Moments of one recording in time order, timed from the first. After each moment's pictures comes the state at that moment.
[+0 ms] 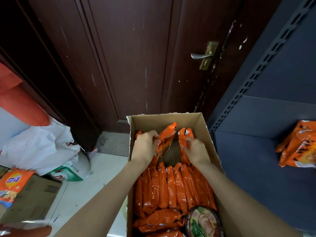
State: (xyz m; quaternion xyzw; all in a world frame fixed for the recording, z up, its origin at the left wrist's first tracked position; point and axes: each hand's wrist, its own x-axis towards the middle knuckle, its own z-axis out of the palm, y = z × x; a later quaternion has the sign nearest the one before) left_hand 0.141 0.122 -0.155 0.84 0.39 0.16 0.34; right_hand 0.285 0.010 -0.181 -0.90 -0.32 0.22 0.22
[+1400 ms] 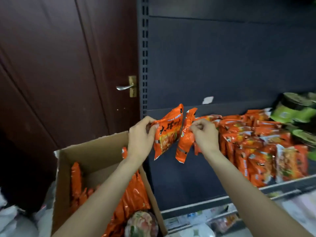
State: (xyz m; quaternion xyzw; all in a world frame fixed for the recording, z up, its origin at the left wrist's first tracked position) left_hand 0.264 -0.047 -0.023 0.83 0.17 0.34 0.40; right_hand 0.377 -0.196 -0.021 -0.84 -0.14 -0.02 0.53
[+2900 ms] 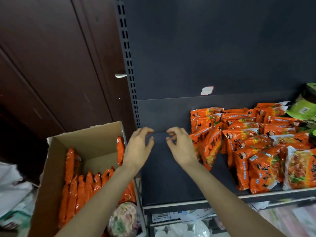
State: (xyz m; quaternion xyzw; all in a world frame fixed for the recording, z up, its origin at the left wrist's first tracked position) left_hand 0.301 -0.085 -0.099 0.89 0.22 0.25 0.31; right_hand 0.395 -0.207 -0.090 -0.85 -0.34 0.04 0.41
